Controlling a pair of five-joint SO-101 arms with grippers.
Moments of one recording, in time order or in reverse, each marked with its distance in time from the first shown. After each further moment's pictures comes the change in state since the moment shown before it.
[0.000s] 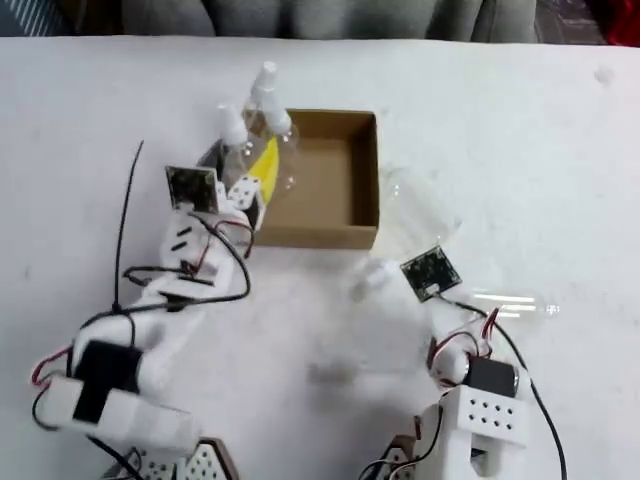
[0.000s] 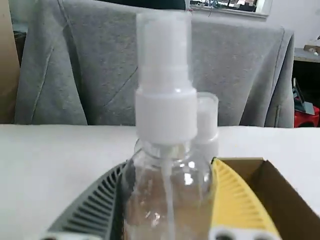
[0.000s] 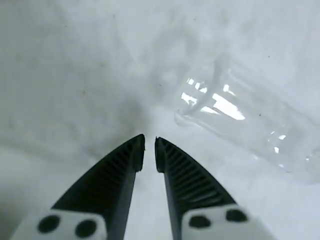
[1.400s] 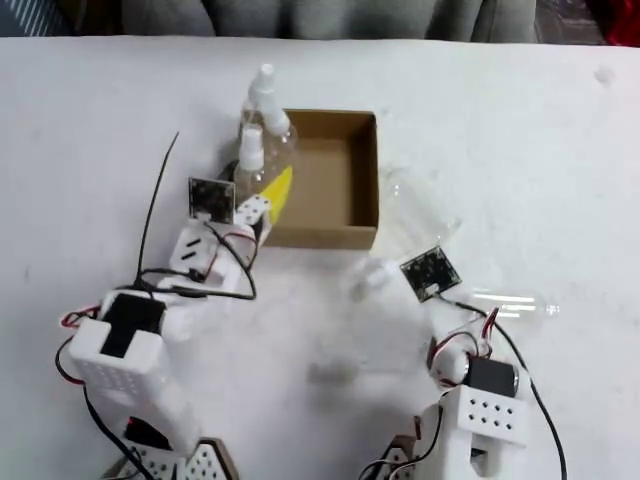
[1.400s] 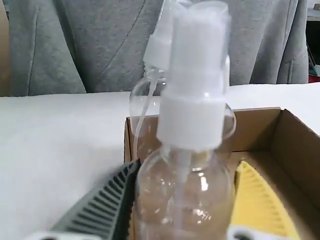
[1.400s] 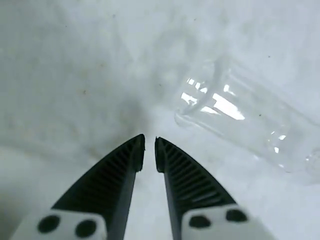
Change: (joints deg) left arm -0.1 15.9 -3.1 -7.4 -4.0; right arm 0.0 0.0 0.0 0.0 0.0
